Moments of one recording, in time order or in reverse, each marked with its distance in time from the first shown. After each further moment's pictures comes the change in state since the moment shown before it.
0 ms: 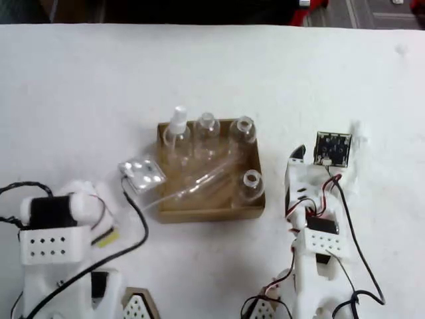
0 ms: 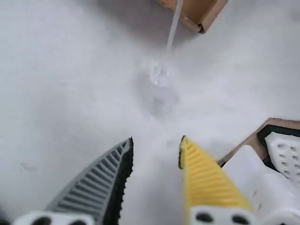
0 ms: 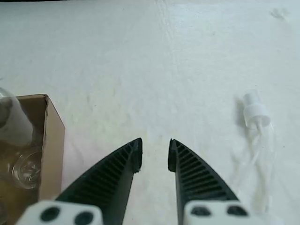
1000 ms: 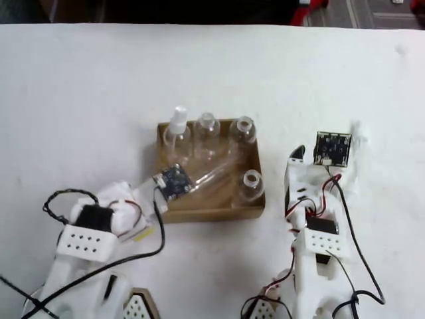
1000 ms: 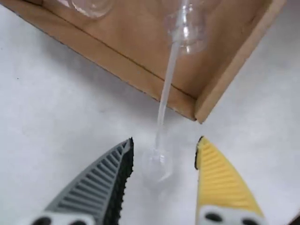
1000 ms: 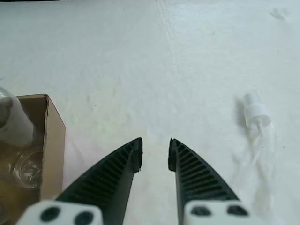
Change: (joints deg) left arm 14.2 0.1 24.4 -33.0 9.9; right arm -0.7 0.0 0.0 0.0 0.0
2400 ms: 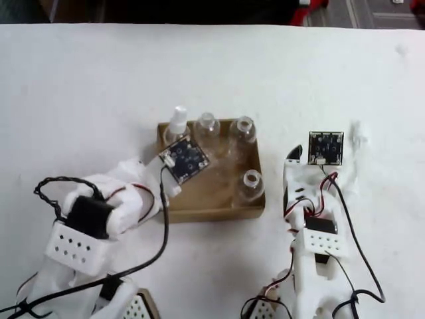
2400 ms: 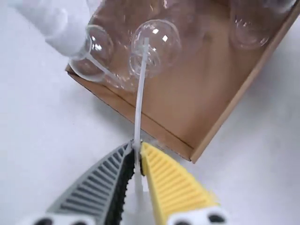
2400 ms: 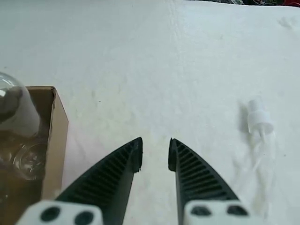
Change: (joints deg) left arm 12.0 0.0 -25.3 13.7 14.6; right arm -0.4 0.0 0.0 0.0 3.6
